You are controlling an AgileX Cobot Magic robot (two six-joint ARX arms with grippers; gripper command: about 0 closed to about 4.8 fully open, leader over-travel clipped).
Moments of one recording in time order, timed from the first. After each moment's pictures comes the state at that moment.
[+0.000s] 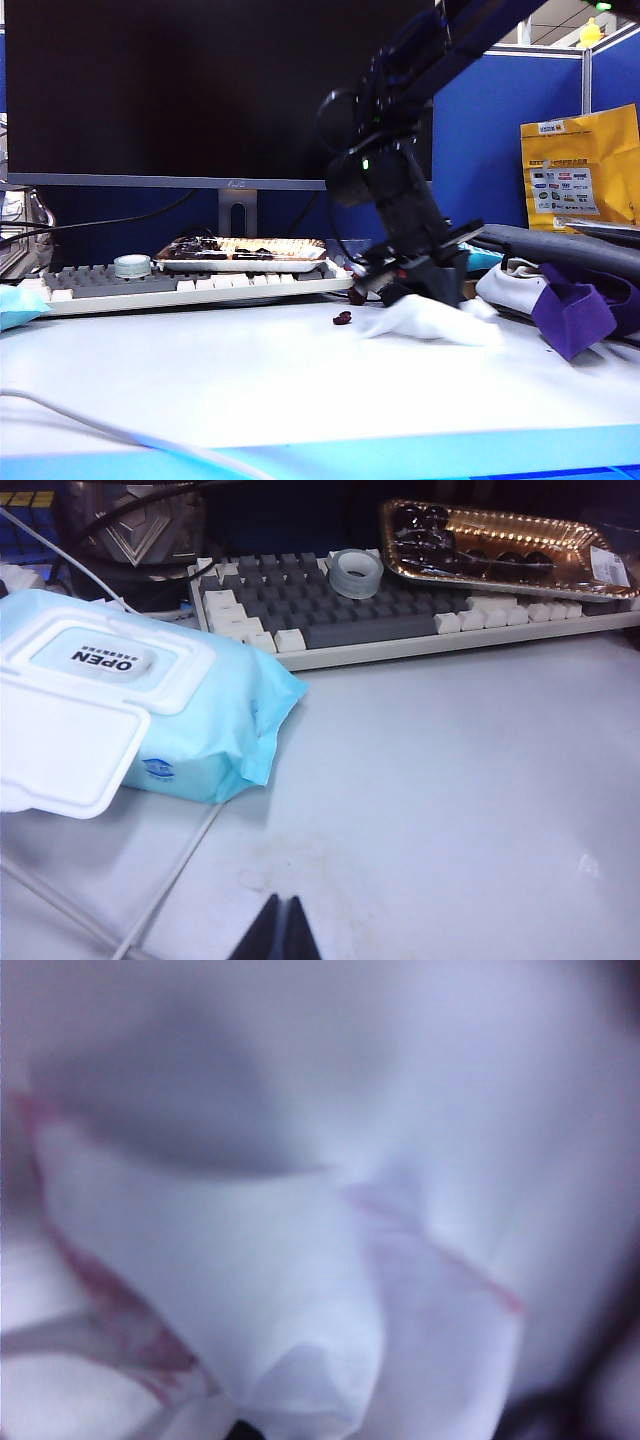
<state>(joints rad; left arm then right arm) 0.02 0.00 0.04 -0.24 0.04 -0.06 0.47 2.51 2.27 -1.39 0.37 0.07</state>
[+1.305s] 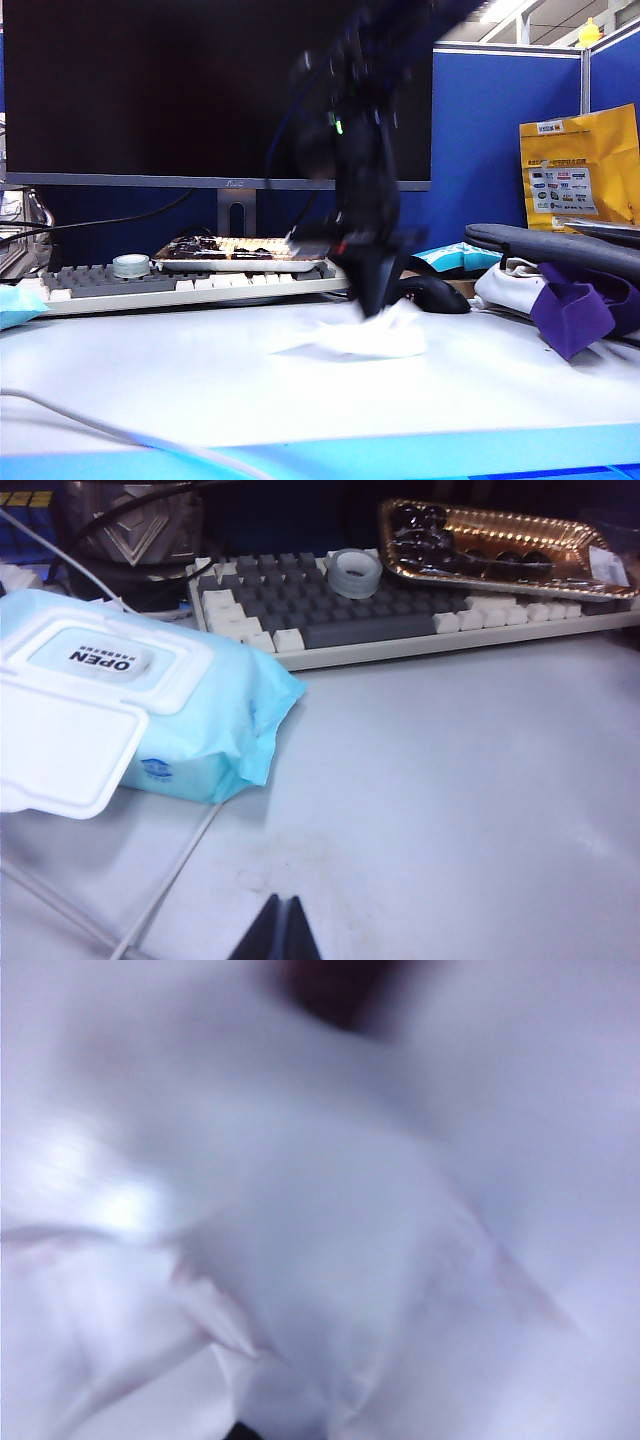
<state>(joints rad) 0.02 0.00 0.04 -0.24 0.04 -0.06 0.55 2.41 2.25 -1.38 0.07 -0.06</state>
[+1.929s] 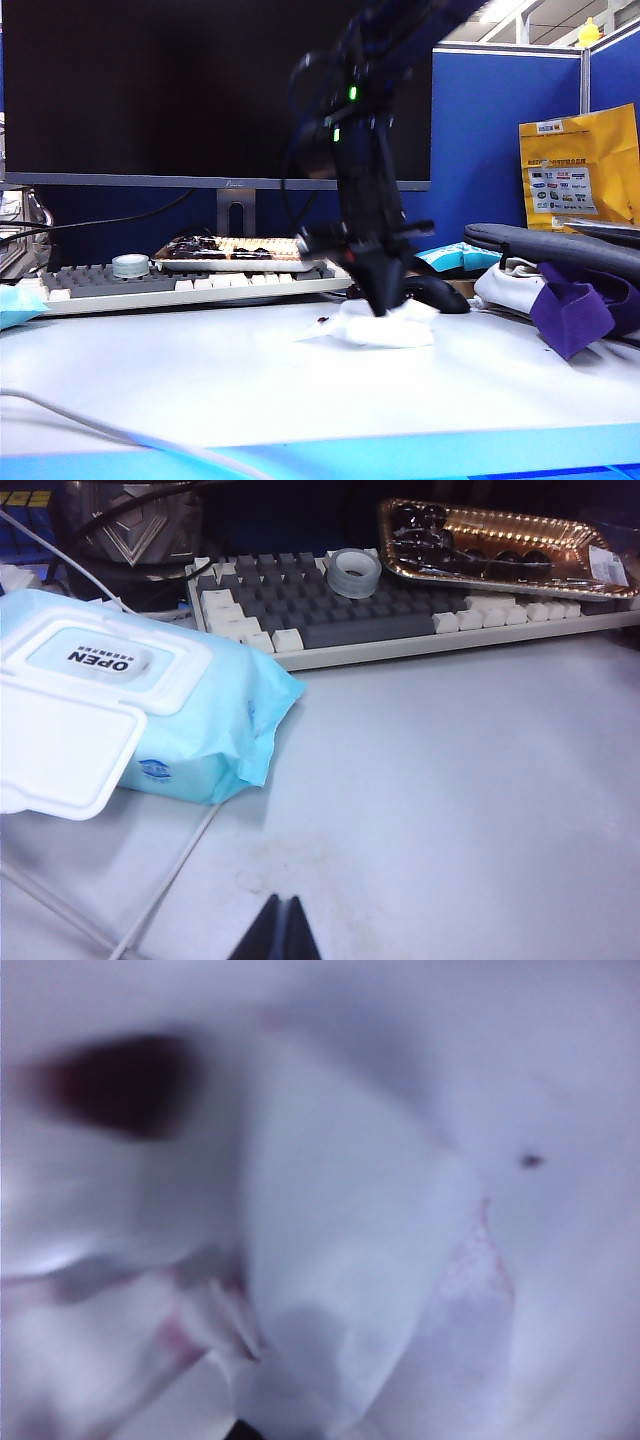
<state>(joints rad) 0.02 0.00 0.04 -0.24 0.04 -0.06 0.55 2.45 2.25 -1.30 0.20 -0.03</state>
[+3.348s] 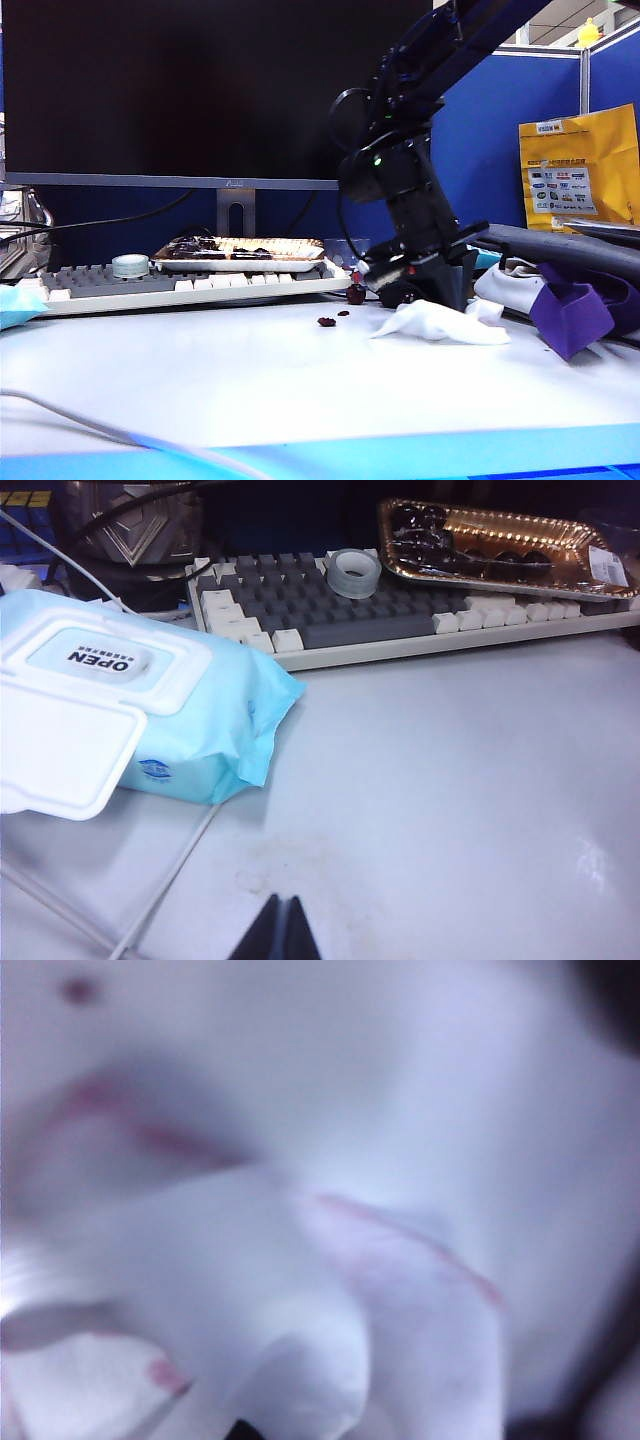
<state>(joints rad) 0.02 0.00 0.04 -0.24 0.04 -0.06 0.45 2.48 2.25 -1.39 0.26 -0.02</state>
